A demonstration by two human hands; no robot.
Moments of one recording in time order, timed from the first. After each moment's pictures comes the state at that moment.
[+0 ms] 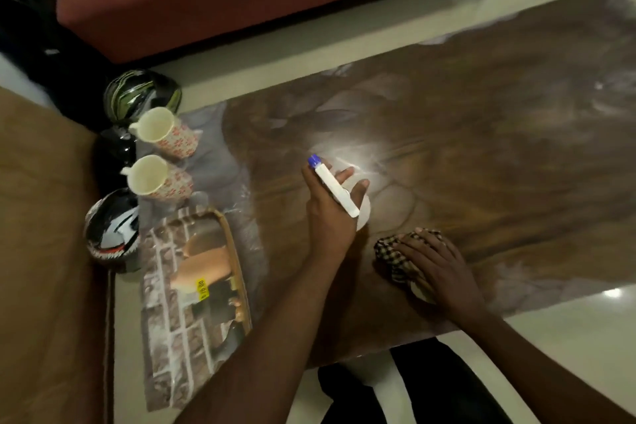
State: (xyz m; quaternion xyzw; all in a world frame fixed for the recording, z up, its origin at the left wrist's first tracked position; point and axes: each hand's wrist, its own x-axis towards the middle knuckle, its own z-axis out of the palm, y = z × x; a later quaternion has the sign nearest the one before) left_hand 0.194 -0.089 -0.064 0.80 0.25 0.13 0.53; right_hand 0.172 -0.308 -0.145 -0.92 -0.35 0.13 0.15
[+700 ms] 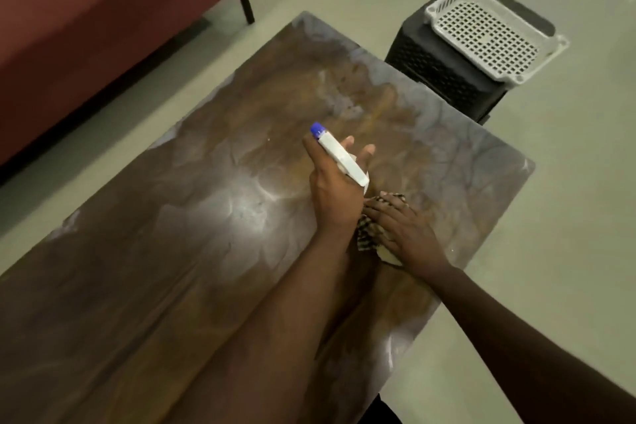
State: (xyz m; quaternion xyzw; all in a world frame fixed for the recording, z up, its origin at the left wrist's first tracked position) left_hand 0.439 -0.458 -0.092 0.81 0.01 0.05 0.59; right_hand 0.349 -0.576 -0.160 -0.98 -0.07 0.08 0.18
